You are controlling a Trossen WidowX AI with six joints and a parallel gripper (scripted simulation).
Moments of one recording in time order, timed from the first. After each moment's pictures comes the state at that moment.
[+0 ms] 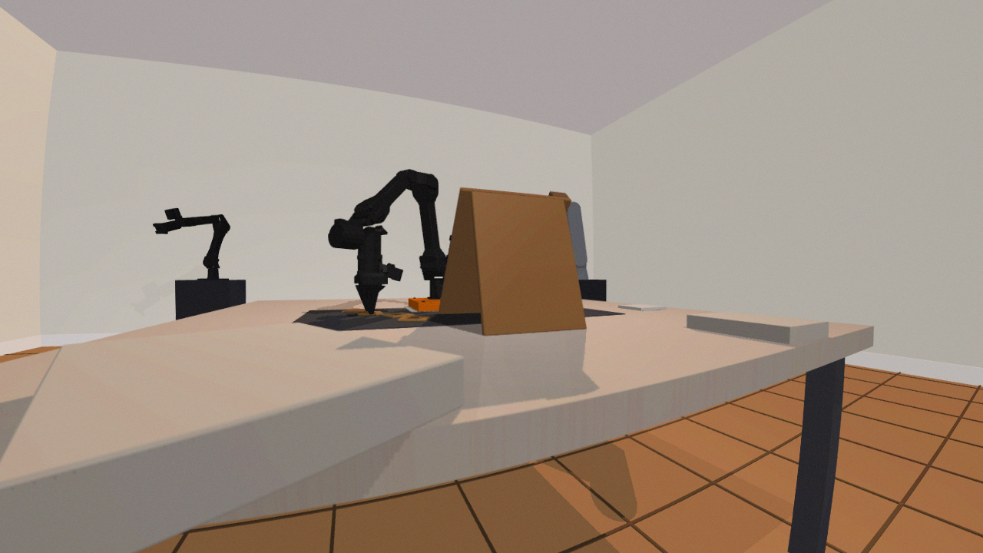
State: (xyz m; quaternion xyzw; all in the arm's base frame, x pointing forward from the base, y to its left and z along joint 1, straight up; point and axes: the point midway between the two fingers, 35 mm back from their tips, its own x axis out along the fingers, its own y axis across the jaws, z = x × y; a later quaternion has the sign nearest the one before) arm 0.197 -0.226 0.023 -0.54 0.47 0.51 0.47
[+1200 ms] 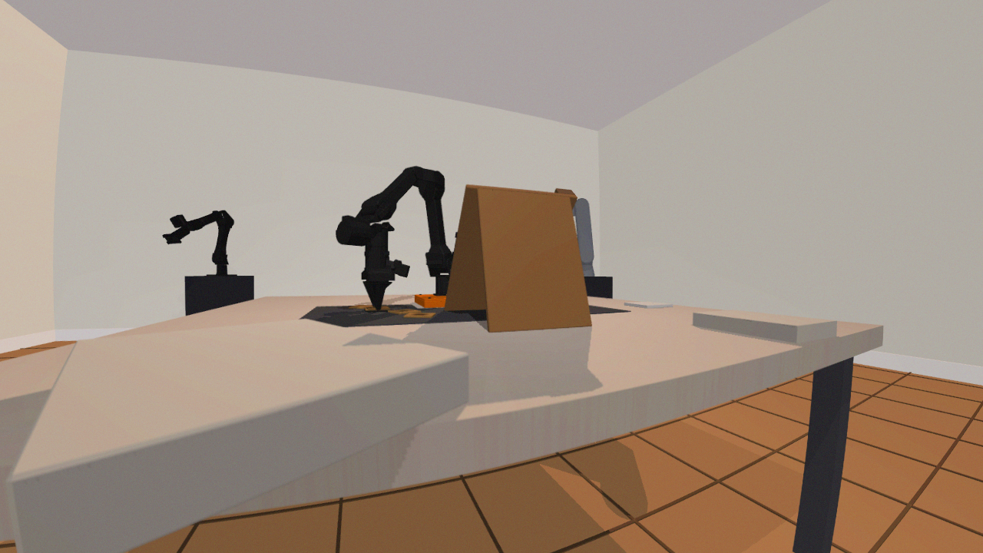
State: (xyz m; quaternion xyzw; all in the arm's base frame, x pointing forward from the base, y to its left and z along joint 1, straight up) arm 0.196 -0.223 0.024 -0.54 0.47 0.52 0.47
